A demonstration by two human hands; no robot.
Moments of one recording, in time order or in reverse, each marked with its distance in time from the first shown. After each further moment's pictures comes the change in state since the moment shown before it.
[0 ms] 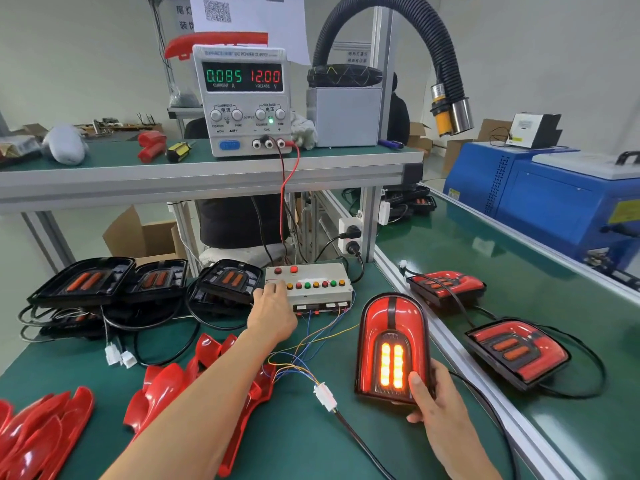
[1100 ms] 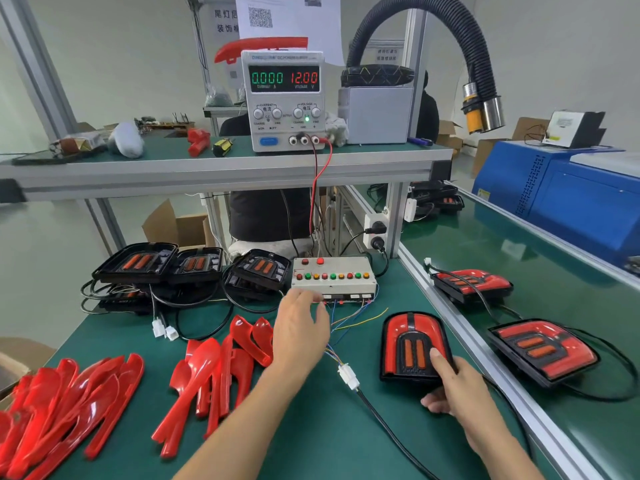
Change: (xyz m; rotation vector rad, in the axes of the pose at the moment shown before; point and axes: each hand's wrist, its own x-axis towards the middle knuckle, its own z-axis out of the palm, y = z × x) left_hand -0.102 0.021 -0.018 -0.578 0.461 0.003; right_hand 0.010 -0.024 0.000 0.008 0.009 0.209
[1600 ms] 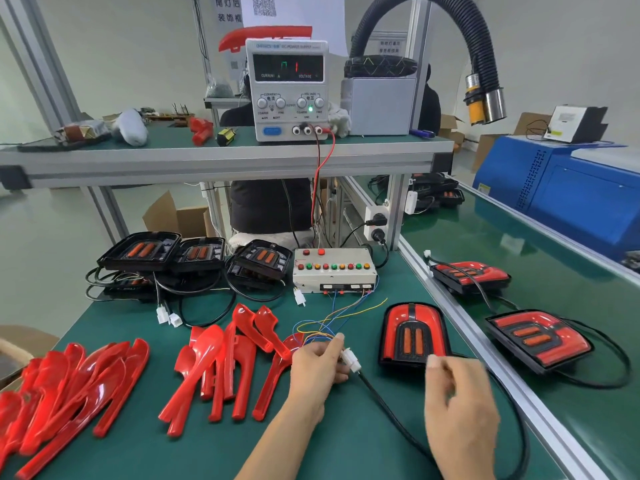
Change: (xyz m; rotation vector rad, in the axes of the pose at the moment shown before) left_hand -0.069 0.002 0.023 -0.708 -0.235 -0.832; right_hand -0.082 -0.008 0.027 -0.379 0.484 -0.631
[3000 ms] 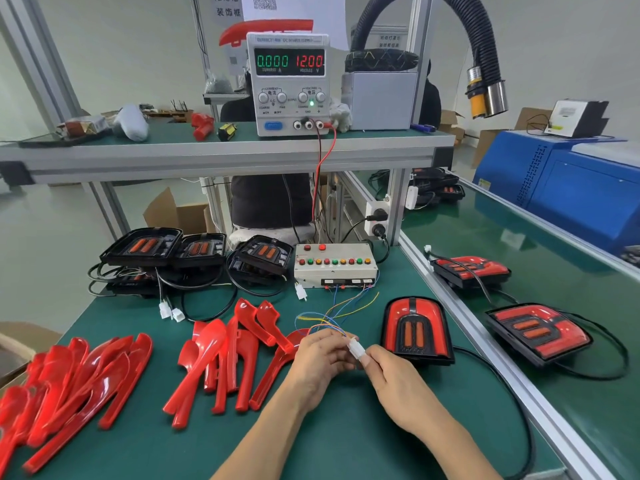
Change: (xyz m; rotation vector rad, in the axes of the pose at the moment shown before) left_hand 0.003 0.007 -0.014 -0.238 -0.393 0.021; right_hand 0.015 -0.005 0.046 -0.055 -0.856 -0.069
